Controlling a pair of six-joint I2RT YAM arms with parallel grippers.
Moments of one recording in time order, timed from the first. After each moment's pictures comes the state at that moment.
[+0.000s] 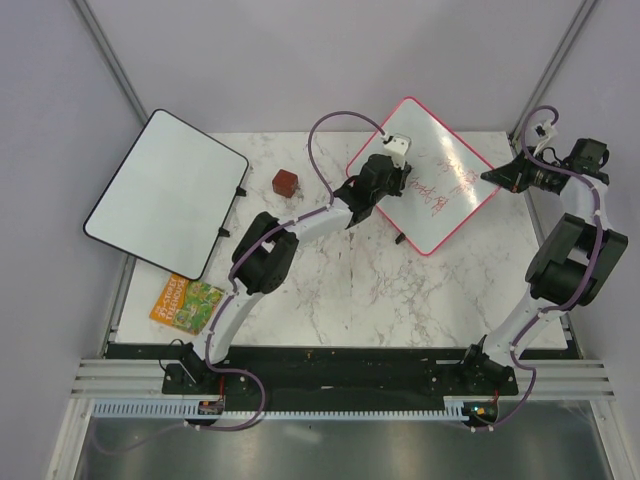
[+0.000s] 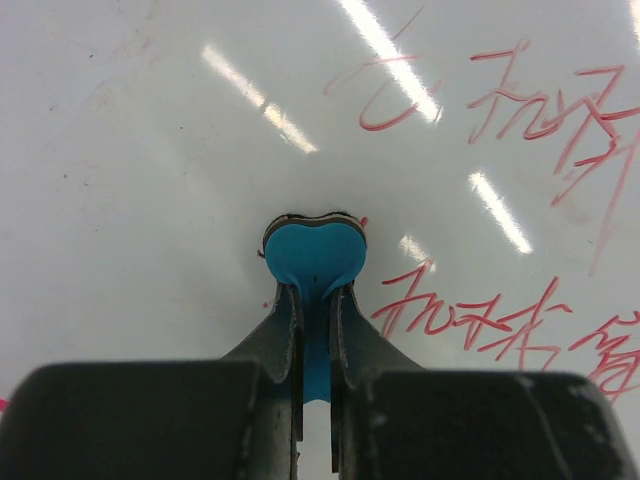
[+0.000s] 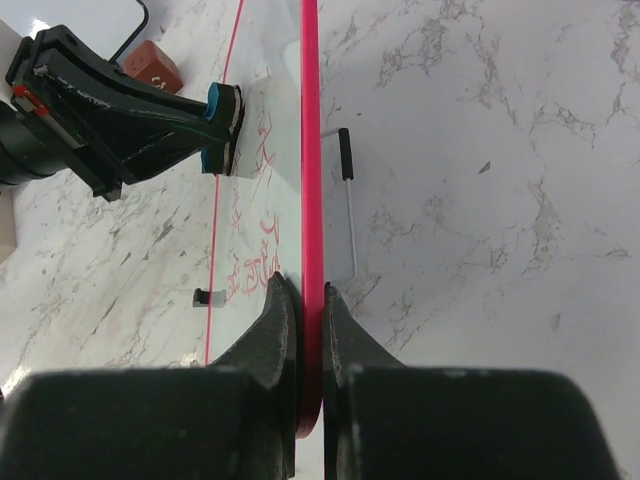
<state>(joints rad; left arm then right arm) -0.80 2.43 1.98 0.22 -0.16 -0.14 -0.51 1.91 1.55 -0.56 -1.18 -0.43</state>
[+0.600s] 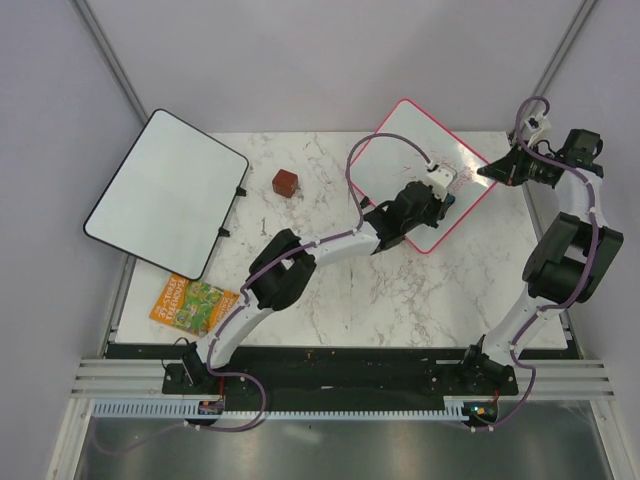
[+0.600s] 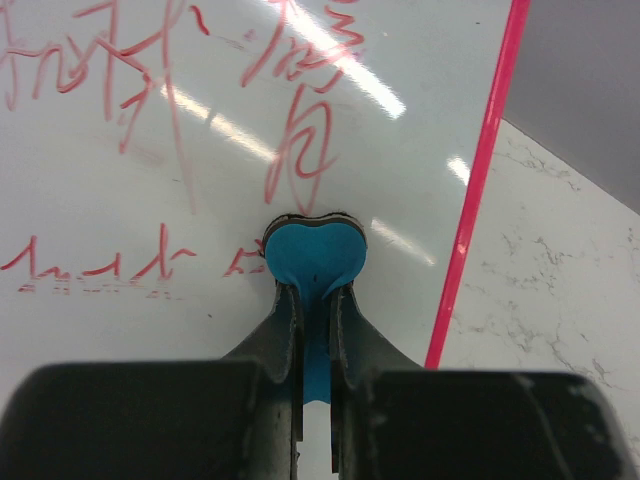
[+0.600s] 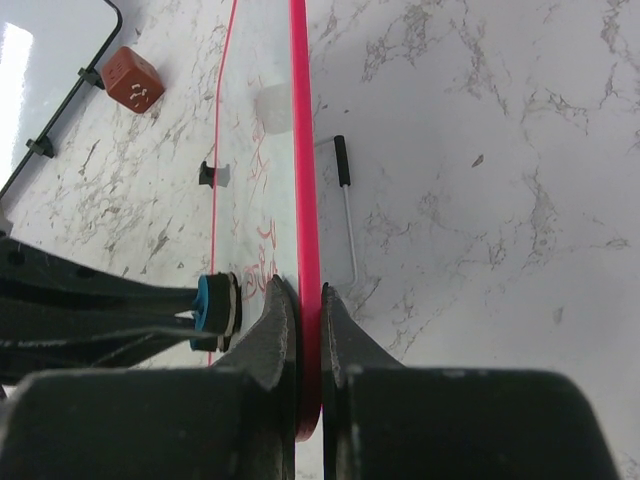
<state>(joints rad) -0.97 2.45 2.01 0.23 -0.10 -0.13 -0.46 1.92 1.61 -0.56 -1.08 -0.33</state>
